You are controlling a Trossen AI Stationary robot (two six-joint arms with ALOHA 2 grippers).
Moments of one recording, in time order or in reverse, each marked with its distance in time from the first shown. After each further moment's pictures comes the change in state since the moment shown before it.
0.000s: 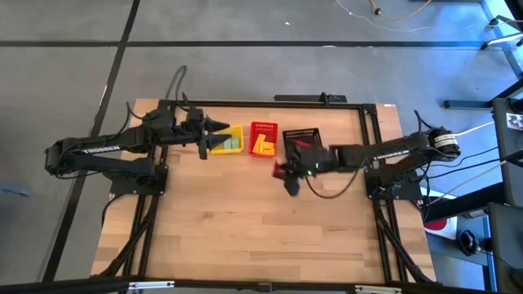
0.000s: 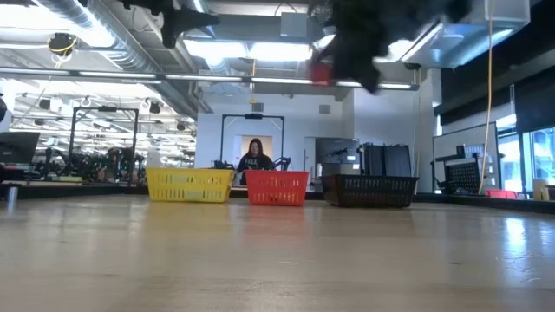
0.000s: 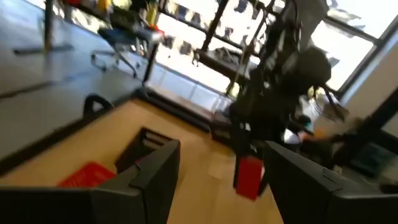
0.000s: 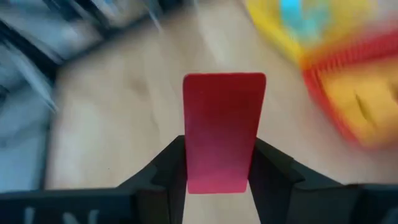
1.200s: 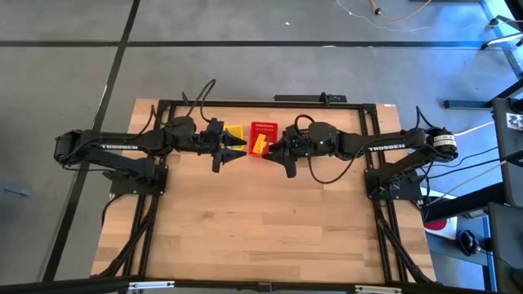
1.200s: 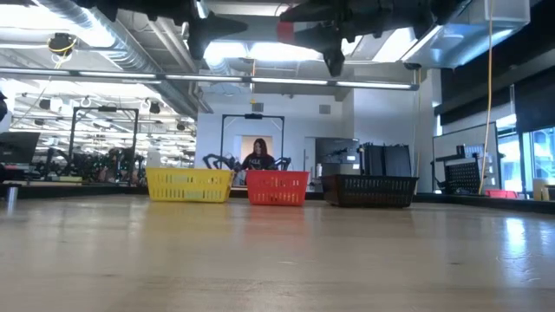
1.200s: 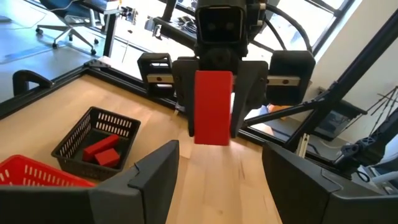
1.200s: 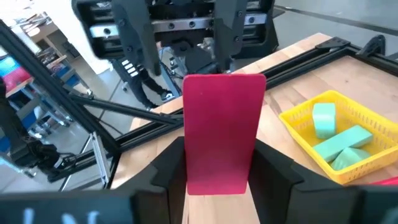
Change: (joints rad) left arm -0.086 0.216 -0.001 0.166 0.107 -0.004; right arm -0.183 0.015 0.001 0.386 -0.237 -0.082
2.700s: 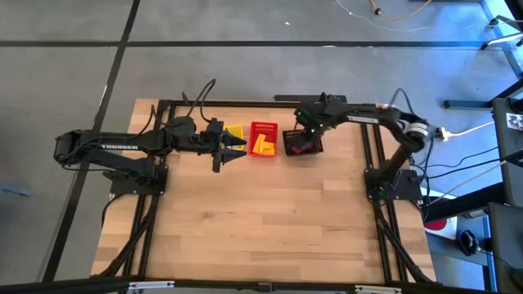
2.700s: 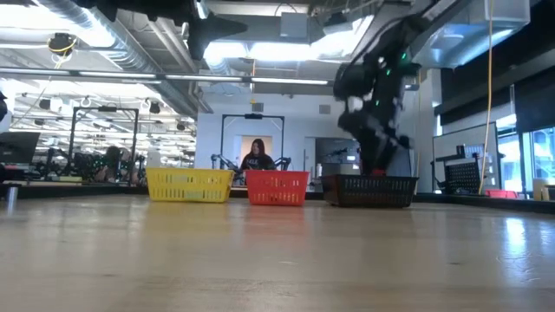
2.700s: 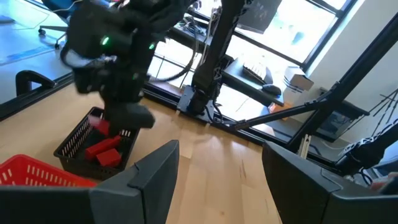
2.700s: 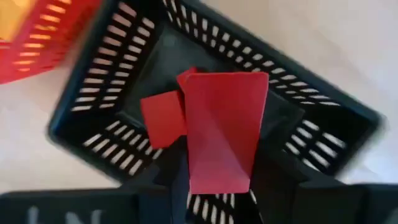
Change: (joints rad) left arm 0.000 0.000 -0.001 0.000 -0.008 0.001; right arm -0.431 0.272 0.209 -1.095 0.068 -0.060
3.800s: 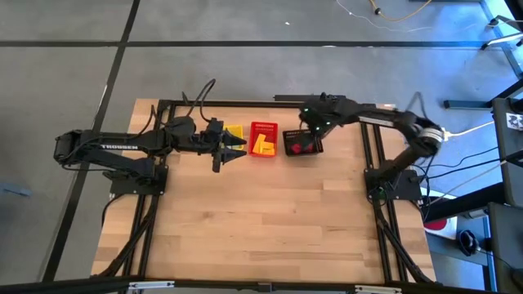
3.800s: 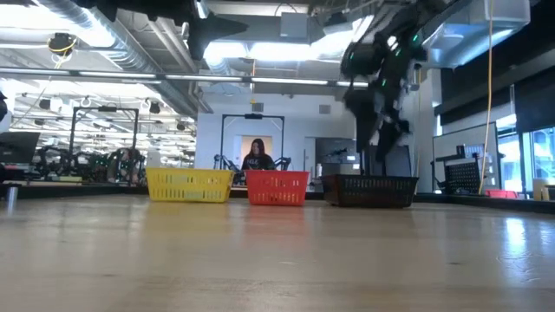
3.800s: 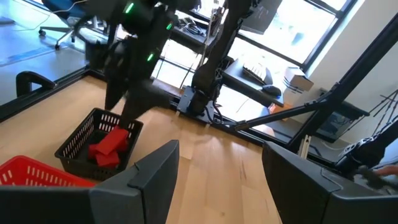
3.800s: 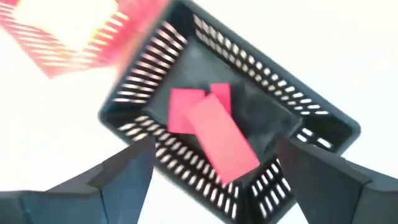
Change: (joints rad) left arm 0.000 0.000 0.000 0.003 -0.001 0.000; right arm -0.001 -0.118 -0.002 -0.011 -0.021 -0.058
